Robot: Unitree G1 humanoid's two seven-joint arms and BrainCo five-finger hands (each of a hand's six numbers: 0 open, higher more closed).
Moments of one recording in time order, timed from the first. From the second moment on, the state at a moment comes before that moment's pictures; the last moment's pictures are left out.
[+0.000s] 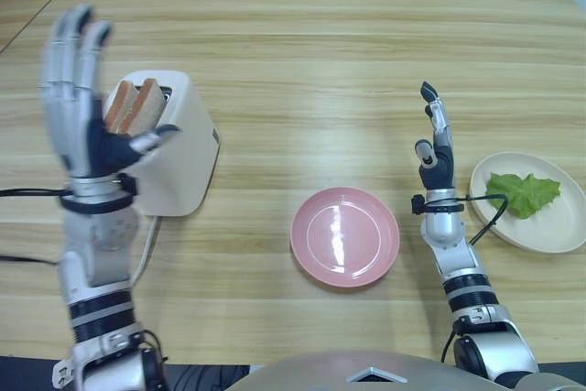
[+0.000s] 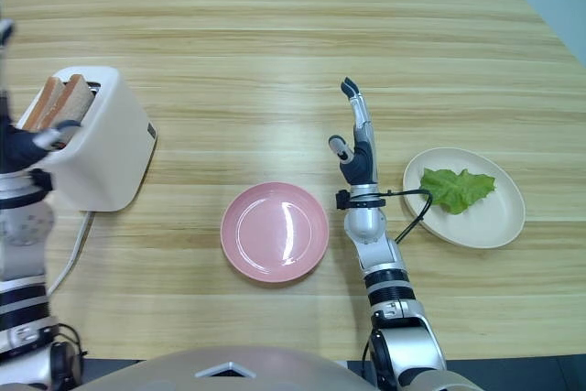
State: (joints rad) left arm -0.08 0.53 0.48 0.01 0.78 -0.53 0.42; right arm -0.26 -0.16 0.04 0.43 -0.39 -0.67 -0.34
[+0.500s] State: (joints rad) left arm -0.09 0.76 0.39 0.57 0.72 -0.34 0.54; right arm -0.30 -0.20 0.07 0.51 -0.42 -0.67 -0.36
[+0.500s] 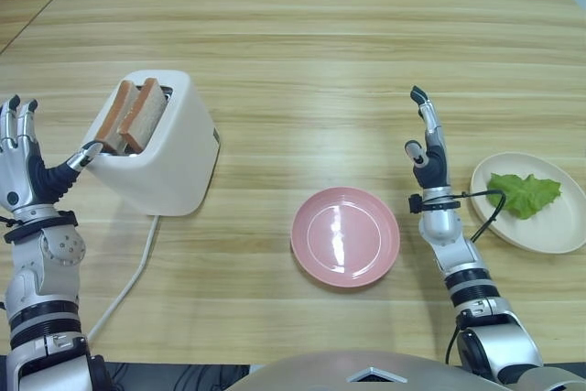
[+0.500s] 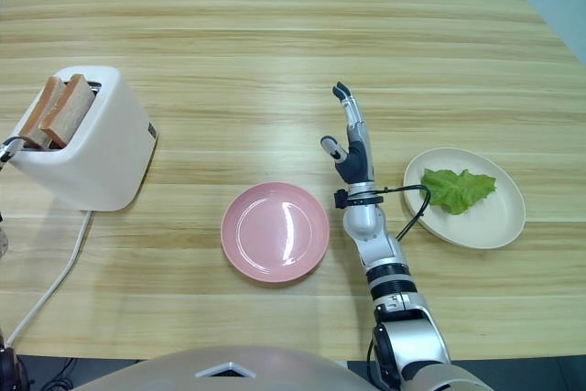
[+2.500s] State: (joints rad) left arm -0.33 0.69 0.26 0.45 0.45 -0.43 0.82; right arm -0.29 -0.24 0.06 0.62 -0.44 -0.66 -0.45
